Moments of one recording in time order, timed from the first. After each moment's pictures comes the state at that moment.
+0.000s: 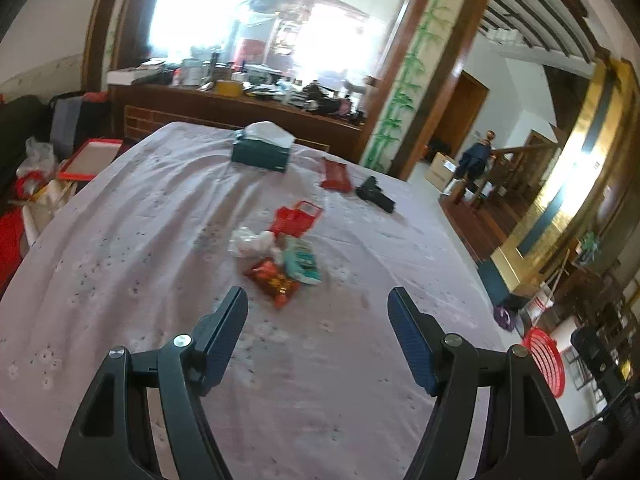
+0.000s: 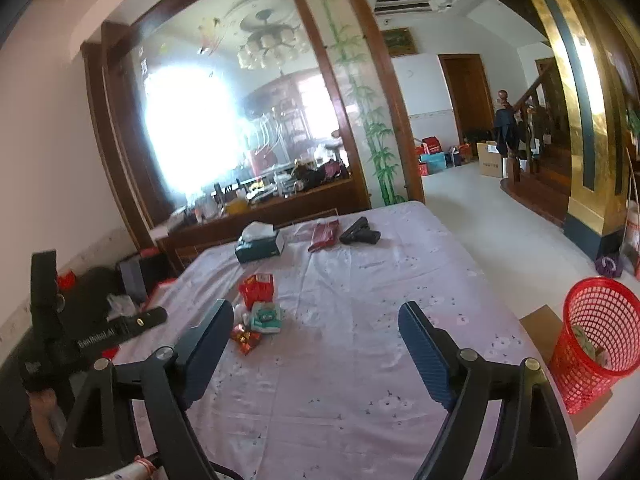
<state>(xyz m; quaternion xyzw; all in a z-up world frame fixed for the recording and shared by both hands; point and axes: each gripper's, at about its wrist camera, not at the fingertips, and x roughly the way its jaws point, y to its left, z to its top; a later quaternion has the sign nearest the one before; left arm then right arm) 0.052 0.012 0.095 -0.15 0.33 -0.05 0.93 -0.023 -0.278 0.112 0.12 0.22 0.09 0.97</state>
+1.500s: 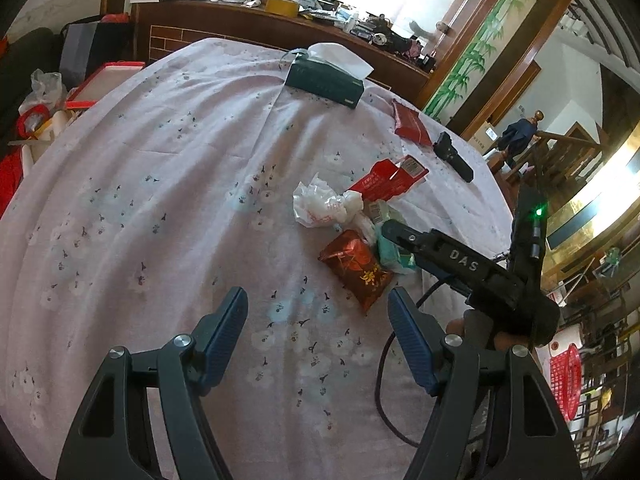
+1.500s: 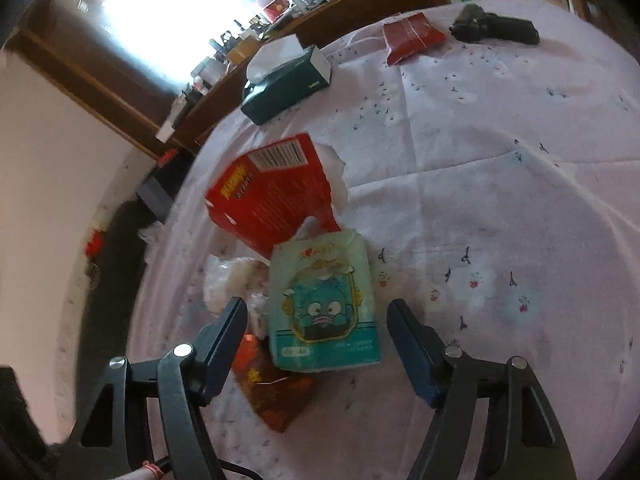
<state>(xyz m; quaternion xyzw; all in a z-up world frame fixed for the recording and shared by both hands) 0.154 0.072 0.011 -0.19 0.45 -0.02 0.87 0.277 -0.137 -0.071 0.19 0.47 0.23 0.83</state>
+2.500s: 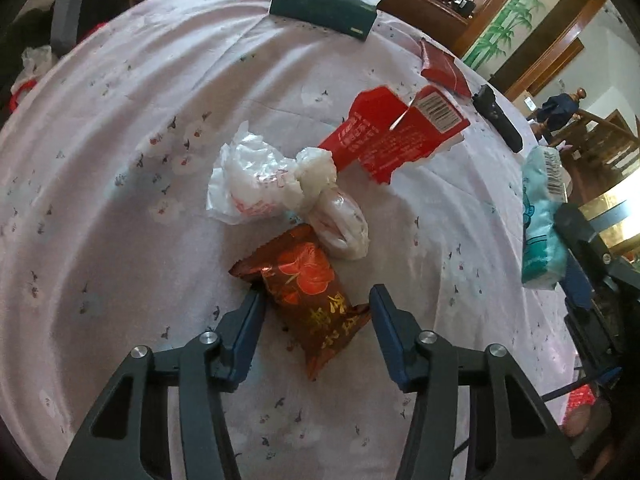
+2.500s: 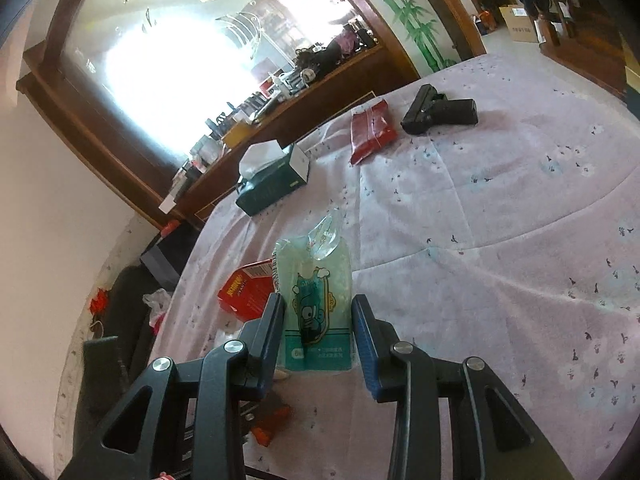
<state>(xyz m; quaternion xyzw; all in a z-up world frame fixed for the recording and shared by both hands) 0.248 0.007 -0.051 -0.18 0.54 0.03 0.82 0.260 -0.217 -0.020 0.27 0.37 0.19 0.87</state>
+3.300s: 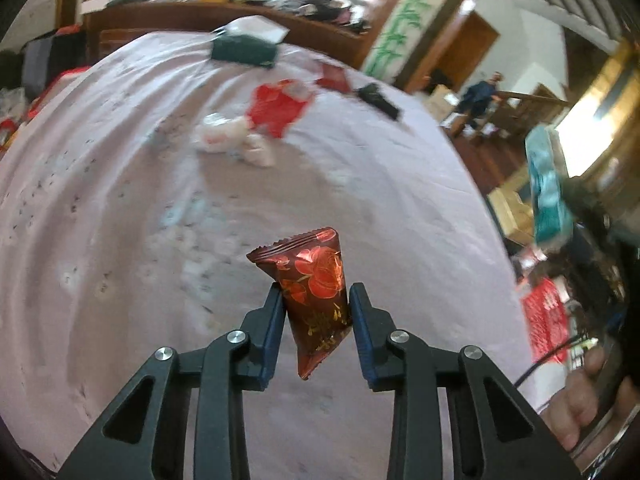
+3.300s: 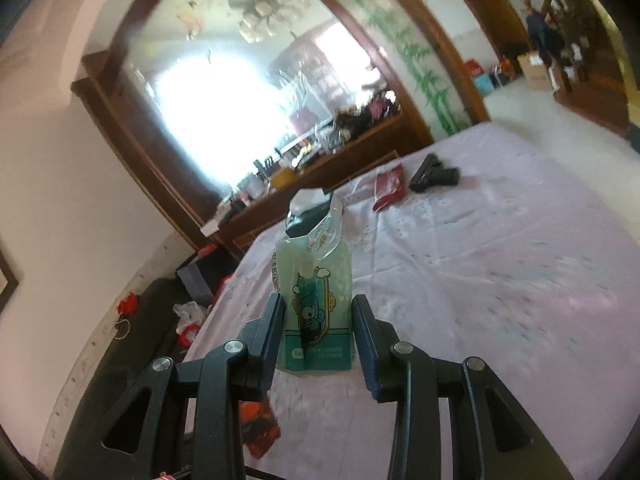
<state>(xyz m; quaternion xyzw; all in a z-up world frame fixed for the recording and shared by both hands) 0.081 -0.036 0.020 -0.15 0.46 -0.10 0.87 0.082 -0.286 0.057 0.25 0.26 0.20 0.91</state>
